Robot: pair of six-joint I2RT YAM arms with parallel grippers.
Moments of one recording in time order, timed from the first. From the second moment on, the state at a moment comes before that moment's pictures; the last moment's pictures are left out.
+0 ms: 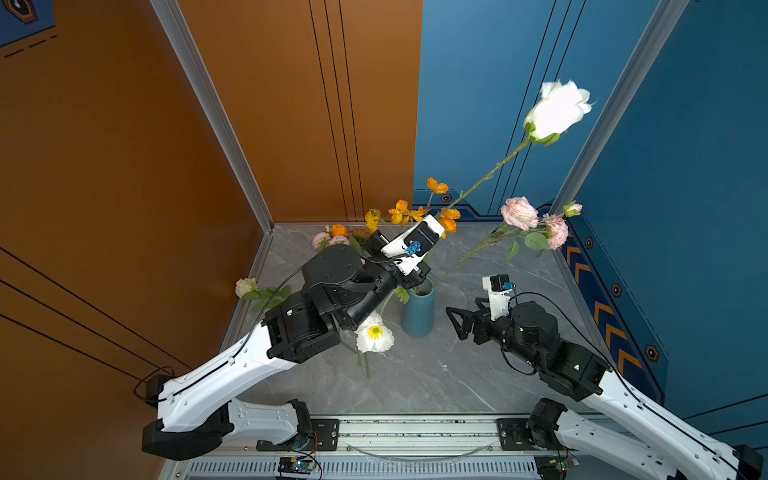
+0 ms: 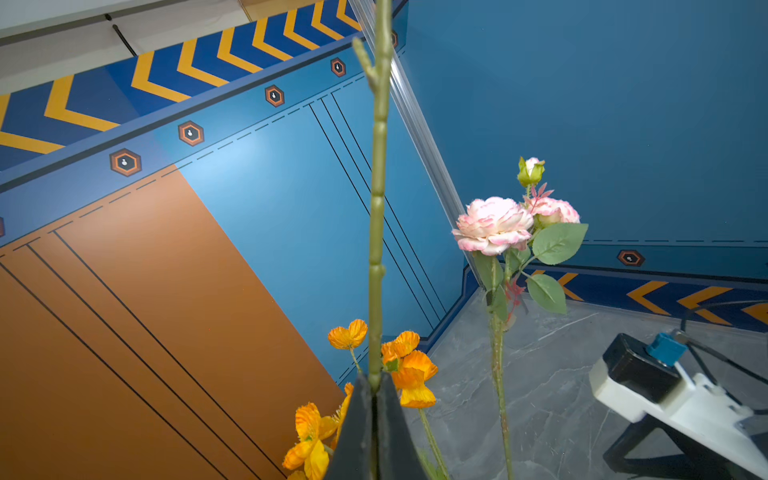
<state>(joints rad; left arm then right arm) -1.11 1.20 1.69 -0.32 -0.40 0.54 0.80 0.74 0.75 -0.36 0.14 0.44</state>
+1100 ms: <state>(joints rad) -1.28 1.41 1.42 0.23 -0.74 0.58 0.81 0.62 0.69 -0.39 0.14 0.48</state>
